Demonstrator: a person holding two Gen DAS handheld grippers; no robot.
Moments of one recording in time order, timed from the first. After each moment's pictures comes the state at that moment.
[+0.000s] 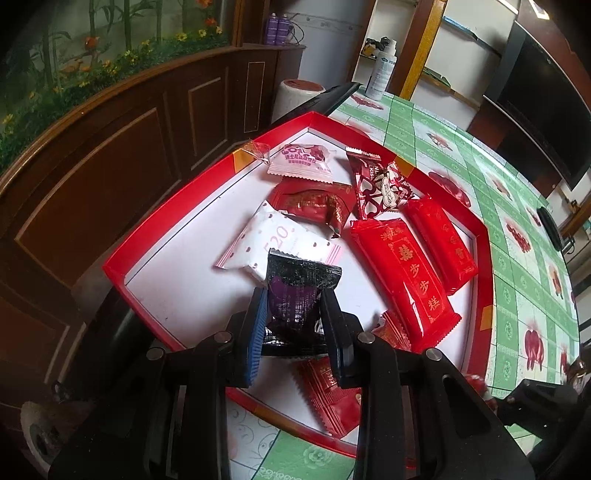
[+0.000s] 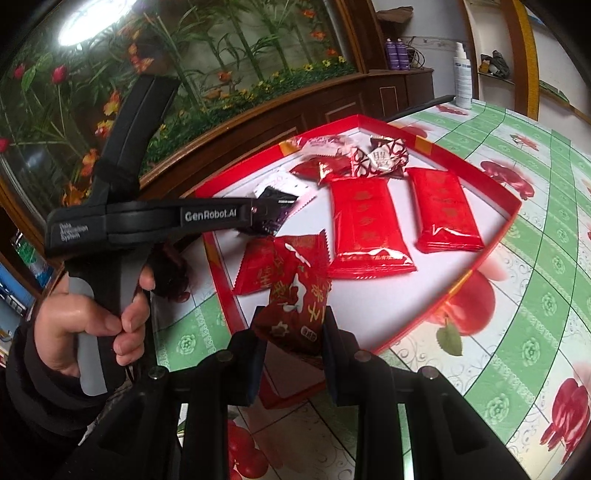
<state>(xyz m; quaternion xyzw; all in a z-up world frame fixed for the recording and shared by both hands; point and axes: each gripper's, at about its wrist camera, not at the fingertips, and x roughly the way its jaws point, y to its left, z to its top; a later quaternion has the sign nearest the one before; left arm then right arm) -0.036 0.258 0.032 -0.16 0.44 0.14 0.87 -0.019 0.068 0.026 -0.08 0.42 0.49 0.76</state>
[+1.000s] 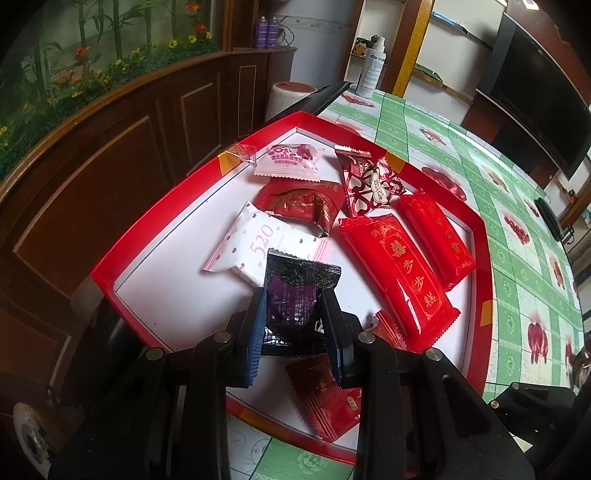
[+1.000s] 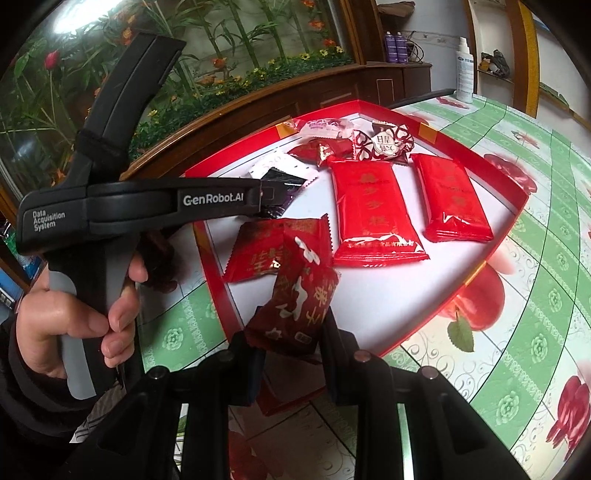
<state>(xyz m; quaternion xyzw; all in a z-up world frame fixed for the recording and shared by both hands) -0.031 0.250 0.030 -0.15 0.43 0.13 0.88 -0.025 0.081 0.016 -0.10 0.43 0.47 0.76</state>
